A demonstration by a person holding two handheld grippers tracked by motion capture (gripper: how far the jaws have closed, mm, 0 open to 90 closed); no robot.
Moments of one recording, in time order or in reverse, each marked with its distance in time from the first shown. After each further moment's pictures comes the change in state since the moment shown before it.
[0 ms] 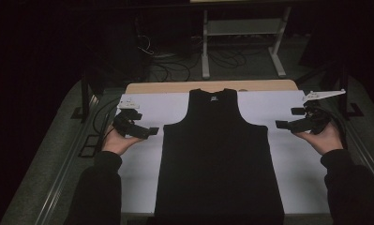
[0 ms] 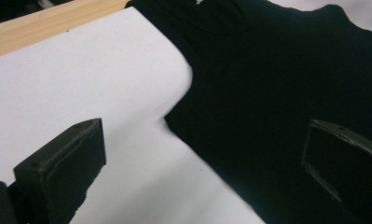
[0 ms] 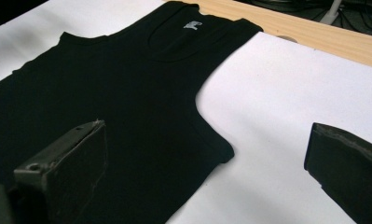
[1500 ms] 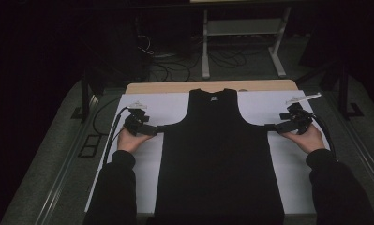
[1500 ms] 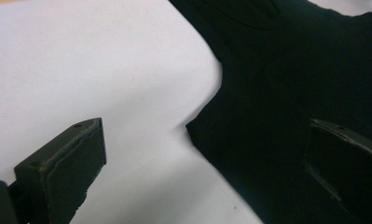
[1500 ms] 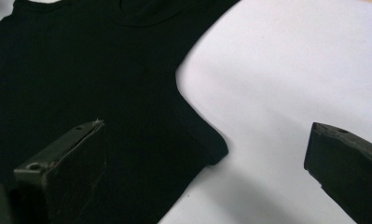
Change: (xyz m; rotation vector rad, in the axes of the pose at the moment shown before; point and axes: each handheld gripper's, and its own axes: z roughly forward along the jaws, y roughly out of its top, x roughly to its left) left arm 0.024 -0.017 0.060 -0.001 -0.019 -0.109; right arm -0.022 -0.015 0.062 0.100 0.007 0.041
